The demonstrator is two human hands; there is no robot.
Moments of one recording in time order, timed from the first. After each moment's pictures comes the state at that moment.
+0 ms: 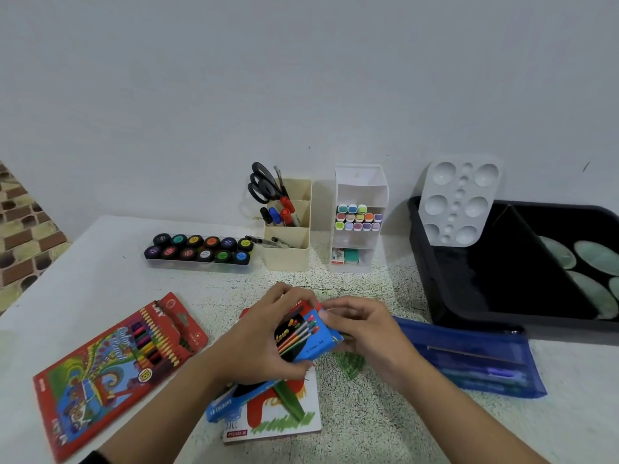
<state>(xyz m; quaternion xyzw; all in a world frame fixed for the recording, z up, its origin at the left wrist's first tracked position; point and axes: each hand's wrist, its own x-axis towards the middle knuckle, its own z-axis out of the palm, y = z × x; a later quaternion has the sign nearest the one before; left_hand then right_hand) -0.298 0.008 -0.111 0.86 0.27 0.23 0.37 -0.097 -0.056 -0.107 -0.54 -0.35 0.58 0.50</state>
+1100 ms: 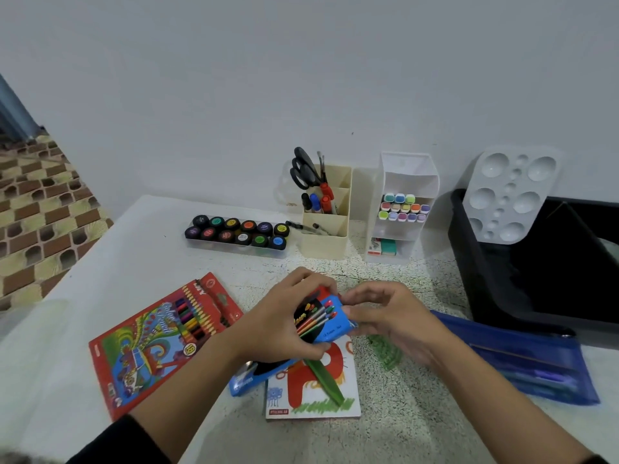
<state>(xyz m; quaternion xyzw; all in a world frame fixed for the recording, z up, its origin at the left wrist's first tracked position) -0.329 0.016 -0.110 0.85 0.29 0.23 0.37 -0.107 -0.033 -0.106 -0.53 -0.40 0.62 0.43</state>
